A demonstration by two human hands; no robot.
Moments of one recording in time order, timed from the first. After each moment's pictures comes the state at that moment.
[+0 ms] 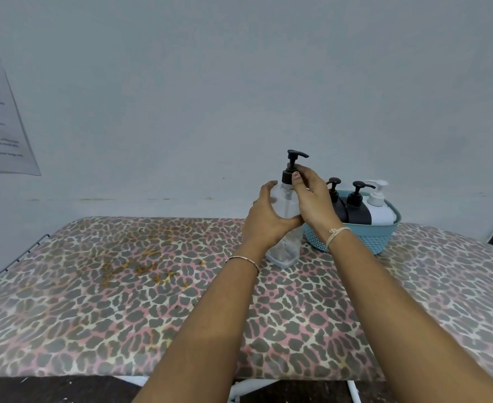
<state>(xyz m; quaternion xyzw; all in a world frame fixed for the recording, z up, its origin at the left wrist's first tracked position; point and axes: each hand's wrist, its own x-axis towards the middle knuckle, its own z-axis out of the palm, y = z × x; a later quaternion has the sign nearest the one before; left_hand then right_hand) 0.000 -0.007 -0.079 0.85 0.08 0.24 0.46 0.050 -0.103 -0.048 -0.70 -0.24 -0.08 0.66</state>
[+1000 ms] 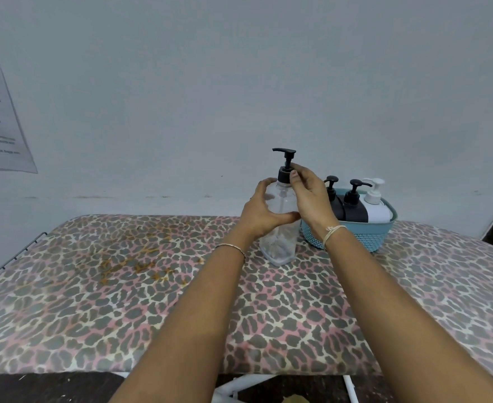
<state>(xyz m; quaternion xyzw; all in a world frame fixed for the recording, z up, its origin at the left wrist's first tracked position) 0.008 0.012 -0.074 0.83 0.03 0.16 0.53 0.051 -0.102 -0.050 -0.70 -0.22 -0.07 0.68</state>
